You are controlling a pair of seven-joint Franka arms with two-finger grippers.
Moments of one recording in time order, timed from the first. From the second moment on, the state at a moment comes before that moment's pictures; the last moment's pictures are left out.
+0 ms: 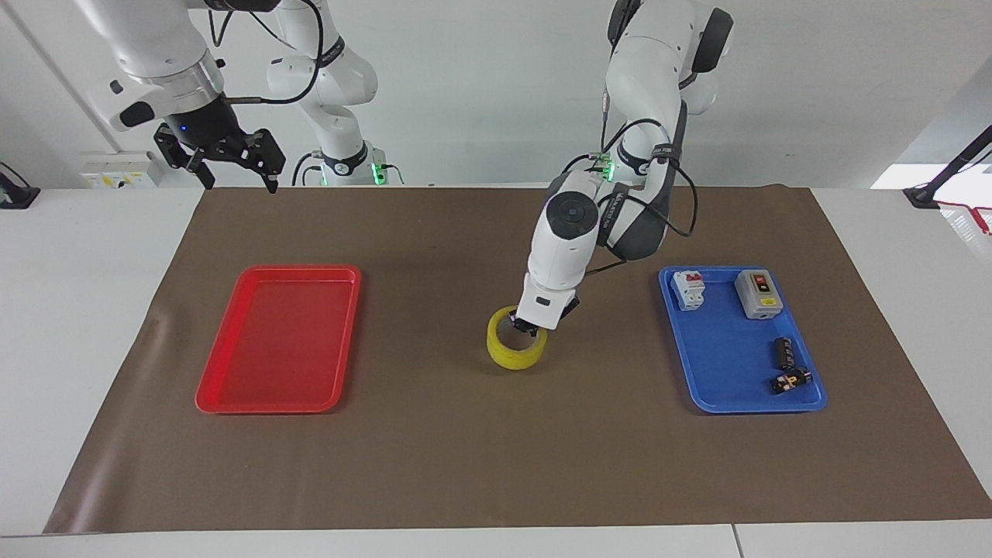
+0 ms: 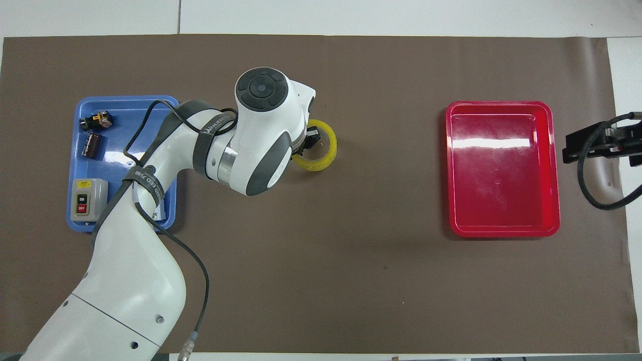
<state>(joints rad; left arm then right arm) -0.59 0.54 -0.02 -1.51 -0.06 2.05 -0.88 -0.04 0.00 0.08 -1.47 -0.03 1.39 0.12</state>
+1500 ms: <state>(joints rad) -0.55 0.39 0.13 -1.50 -0.05 1.94 -0.84 0.06 0.02 0.09 -1.62 -0.02 1.66 0.05</state>
